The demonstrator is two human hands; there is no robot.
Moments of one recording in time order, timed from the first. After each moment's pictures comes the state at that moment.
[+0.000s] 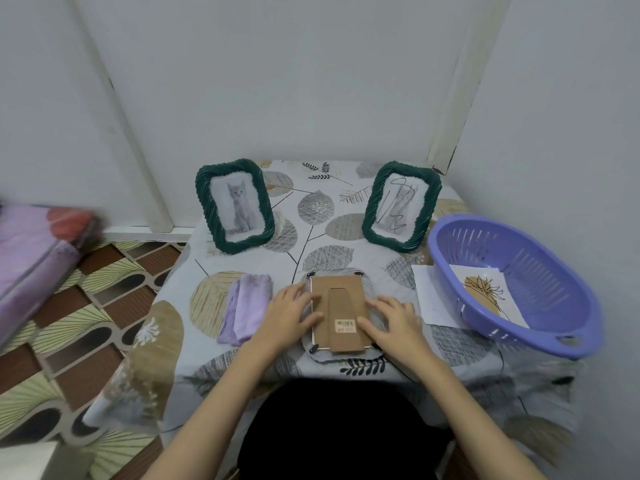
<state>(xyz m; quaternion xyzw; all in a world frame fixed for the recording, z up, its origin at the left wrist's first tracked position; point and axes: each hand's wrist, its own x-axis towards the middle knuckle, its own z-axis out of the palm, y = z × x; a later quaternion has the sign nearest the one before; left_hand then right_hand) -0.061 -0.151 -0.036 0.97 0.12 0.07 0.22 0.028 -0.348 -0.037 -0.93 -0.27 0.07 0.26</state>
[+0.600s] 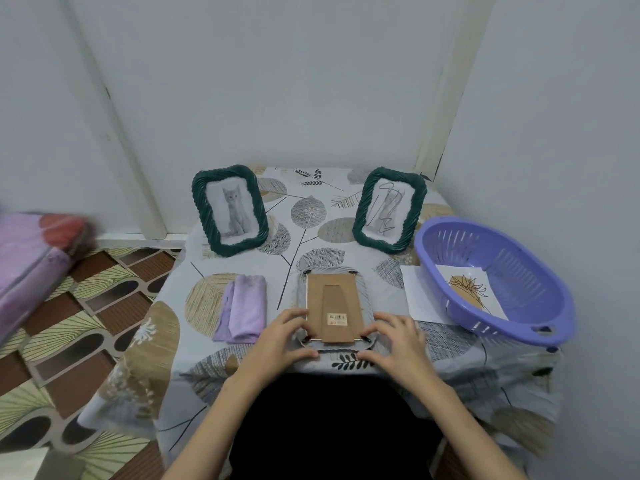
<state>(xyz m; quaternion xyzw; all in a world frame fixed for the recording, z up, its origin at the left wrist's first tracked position) -0.105 -0.168 -0.048 0.92 0.07 0.09 0.38 0.000 -0.384 -0.044 -0.91 -0.31 0.03 0.26</state>
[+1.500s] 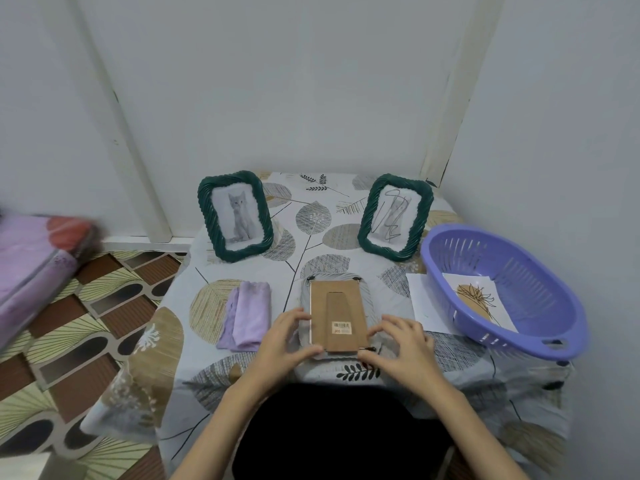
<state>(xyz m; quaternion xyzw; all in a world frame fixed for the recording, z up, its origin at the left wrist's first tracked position) -0.103 -0.167 -0.044 0.87 0.10 0.14 0.46 0.007 -0.380 -0.036 -0.92 -0.29 0.04 0.27</state>
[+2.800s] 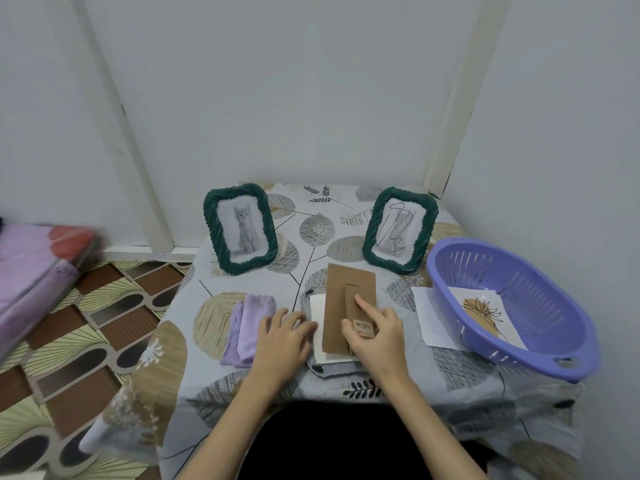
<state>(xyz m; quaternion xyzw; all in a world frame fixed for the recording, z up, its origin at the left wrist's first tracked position) -0.080 -0.156 -0.040 0.97 0.12 0.18 0.07 -0.004 -0.311 -0.017 -0.85 -0.18 -0.01 0.50</state>
